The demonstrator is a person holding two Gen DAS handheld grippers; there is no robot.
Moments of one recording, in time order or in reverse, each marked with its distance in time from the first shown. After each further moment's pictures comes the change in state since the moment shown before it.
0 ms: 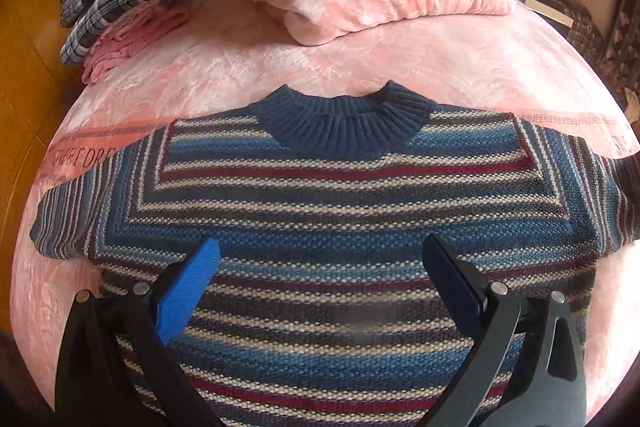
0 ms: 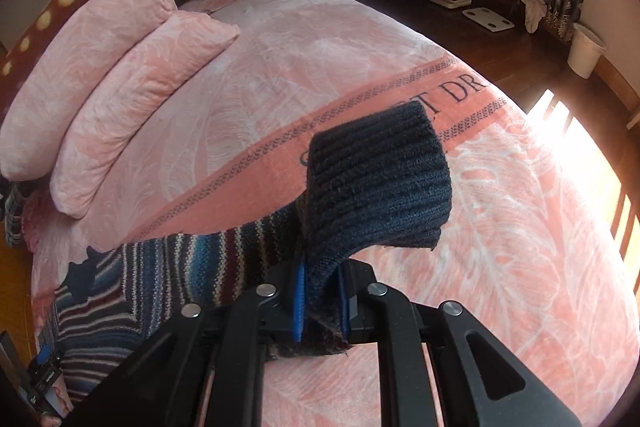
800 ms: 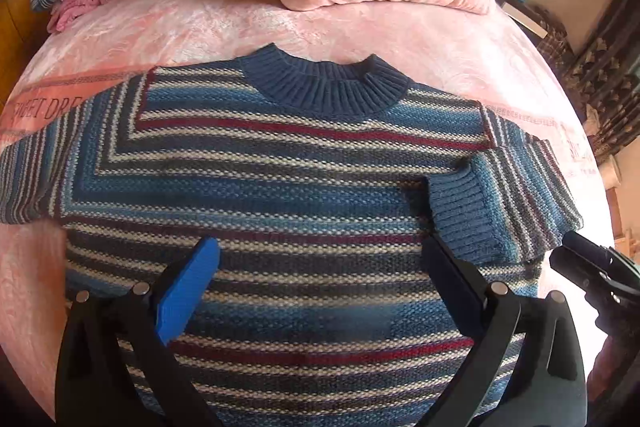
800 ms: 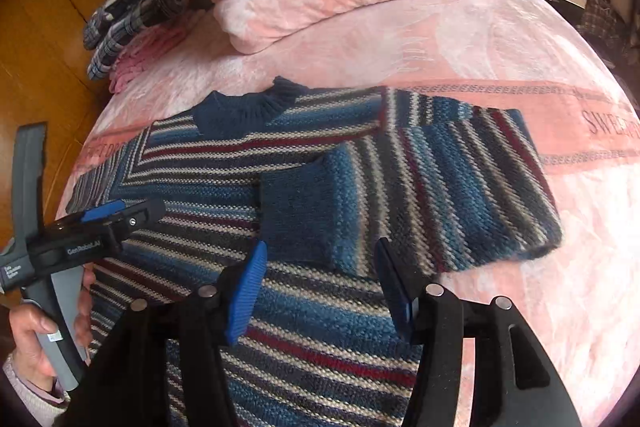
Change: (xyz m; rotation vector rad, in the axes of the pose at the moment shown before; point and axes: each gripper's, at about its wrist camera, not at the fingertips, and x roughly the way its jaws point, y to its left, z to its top) left arm -0.002 0.023 -0.010 -0.067 0.124 -0.257; right arm -0.002 0.243 -0.183 -0.417 0.146 0.203
